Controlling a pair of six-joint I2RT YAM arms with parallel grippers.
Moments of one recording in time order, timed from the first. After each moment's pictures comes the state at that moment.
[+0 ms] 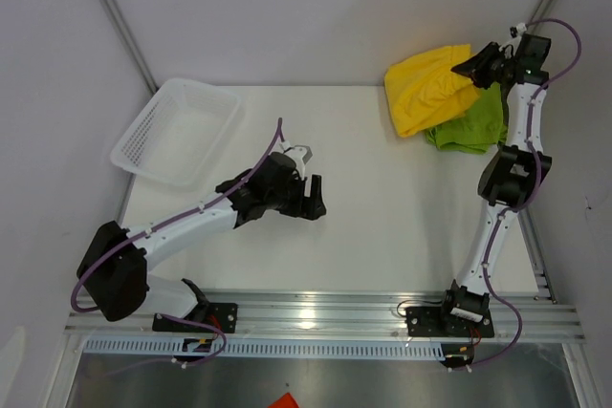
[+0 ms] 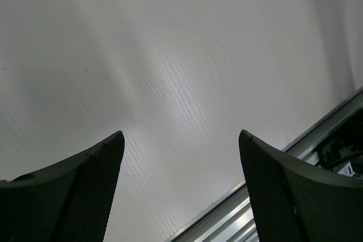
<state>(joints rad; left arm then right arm) -0.77 1.36 0.92 -0.32 0.08 -0.50 -0.30 2.46 2.54 -0.62 -0.72 0.53</state>
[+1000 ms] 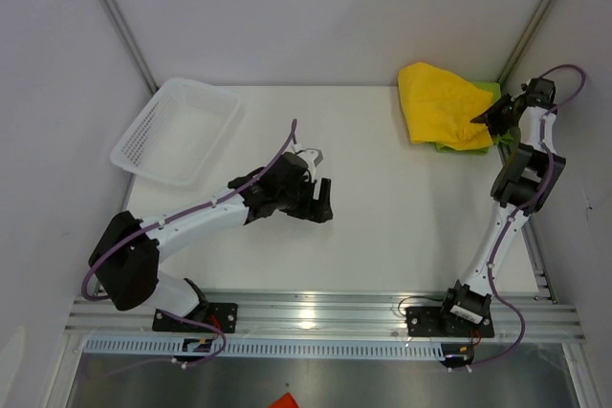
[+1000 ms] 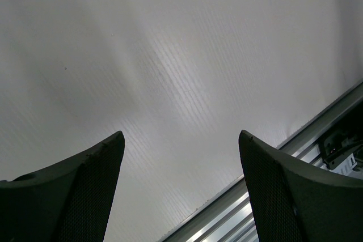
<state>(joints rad) -0.80 1.44 0.98 -0.35 0.09 -0.49 -0.44 2.51 2.29 -0.67 -0.53 0.45</state>
